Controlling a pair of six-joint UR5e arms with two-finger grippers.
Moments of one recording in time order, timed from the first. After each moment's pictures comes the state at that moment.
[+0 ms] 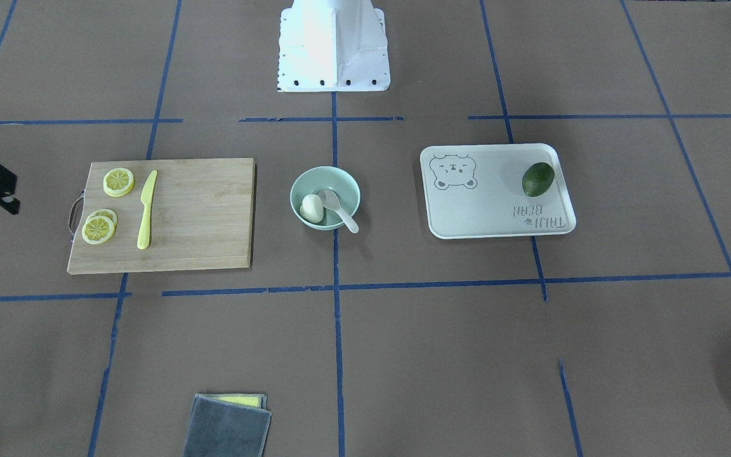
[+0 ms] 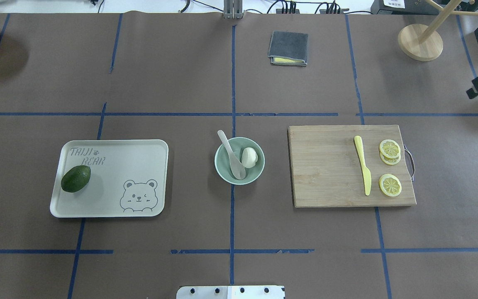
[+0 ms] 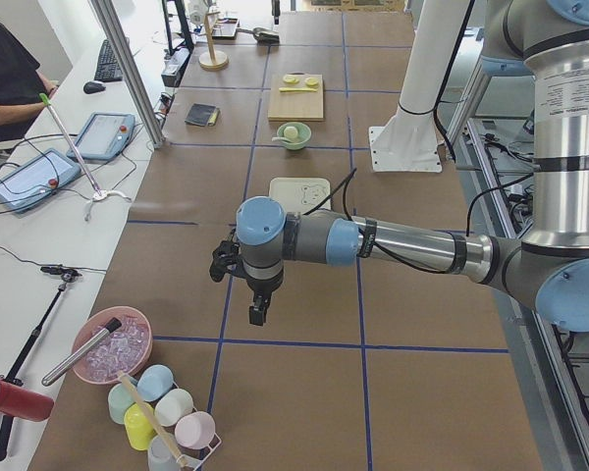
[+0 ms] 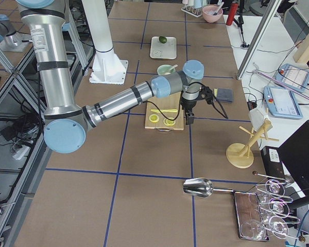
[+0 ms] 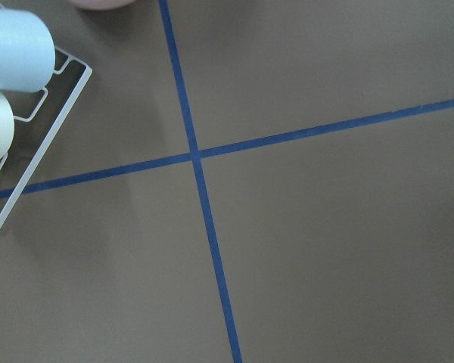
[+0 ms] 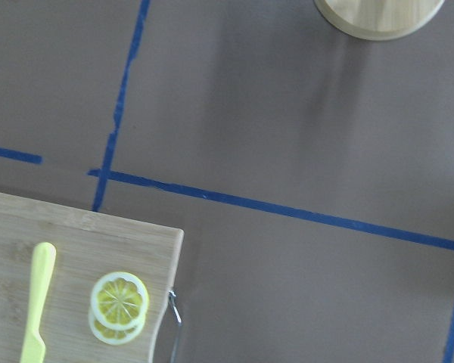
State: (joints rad) left arm -1.56 -1.46 -1.81 -1.51 -2.36 0.11; right arm 1.34 -1.47 1.87 -1.69 2.34 0.17
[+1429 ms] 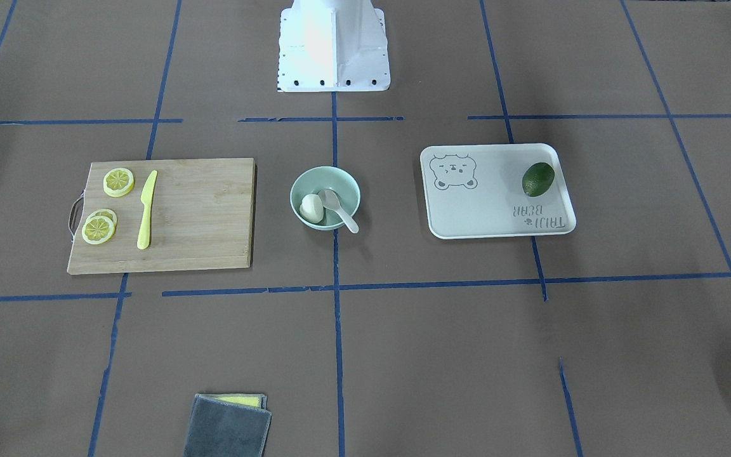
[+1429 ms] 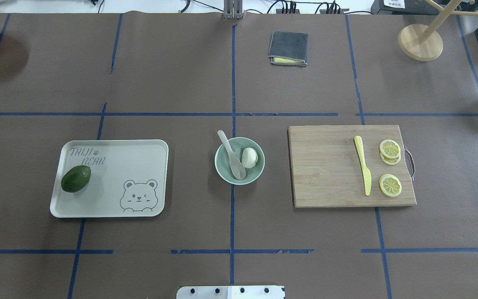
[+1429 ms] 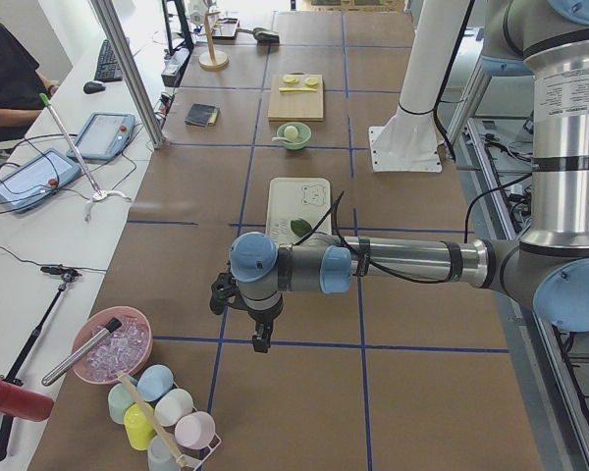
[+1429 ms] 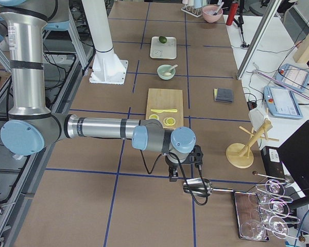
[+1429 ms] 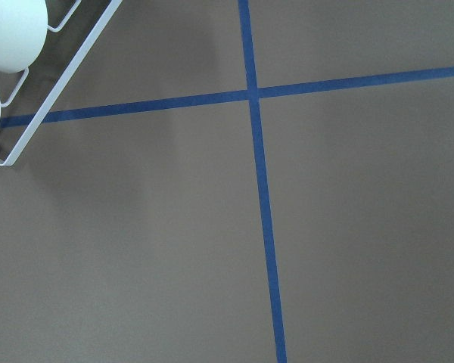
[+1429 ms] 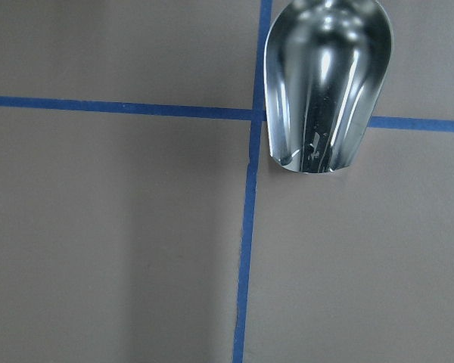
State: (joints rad) left arm -1.56 -1.48 -1.69 -1.54 -2.36 0.11; right arm 1.60 -1.59 1.59 -1.68 2.43 -0.14
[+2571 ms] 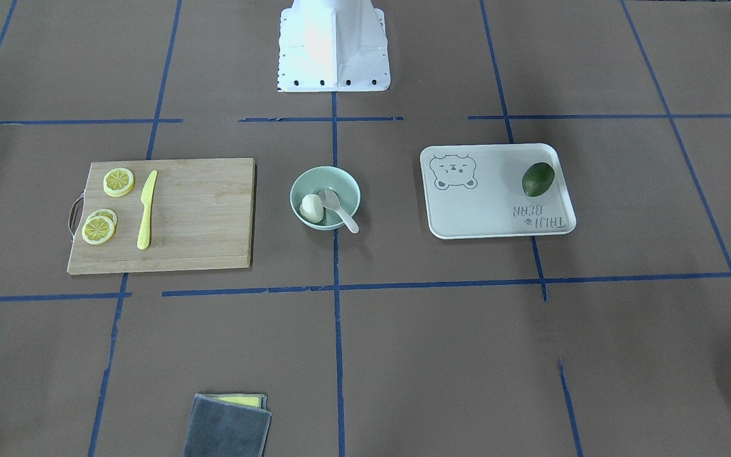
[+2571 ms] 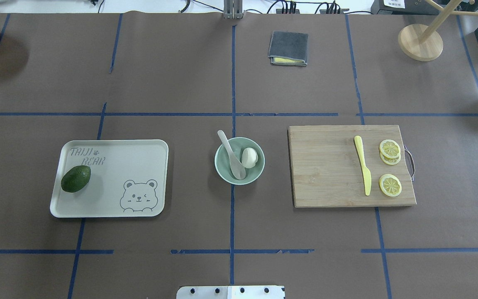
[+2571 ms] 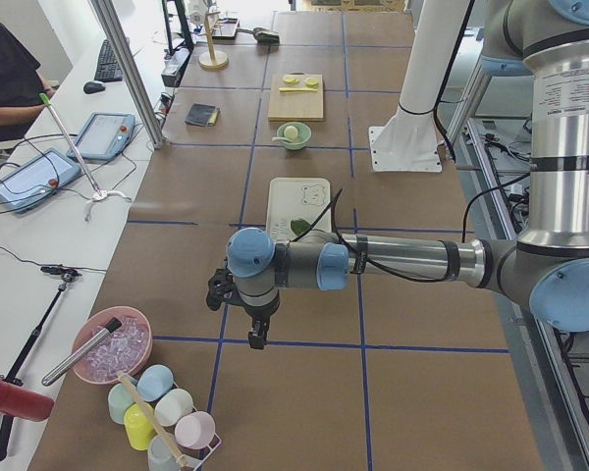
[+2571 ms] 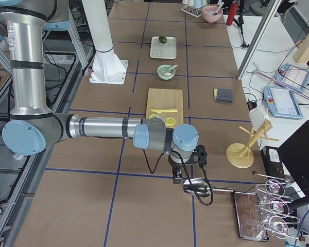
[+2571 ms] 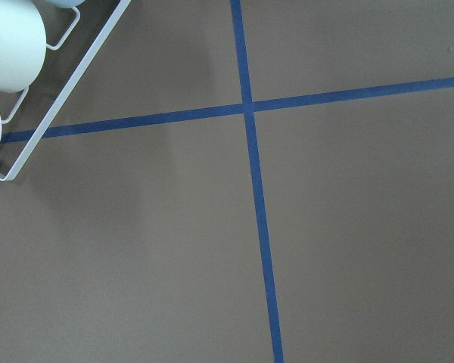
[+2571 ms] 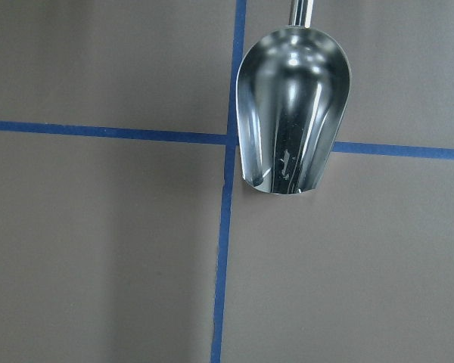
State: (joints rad) left arm -1.56 -1.49 -1.70 -1.54 -2.36 0.11; right arm 1.62 -1.56 1.60 -1.68 2.39 -0.14
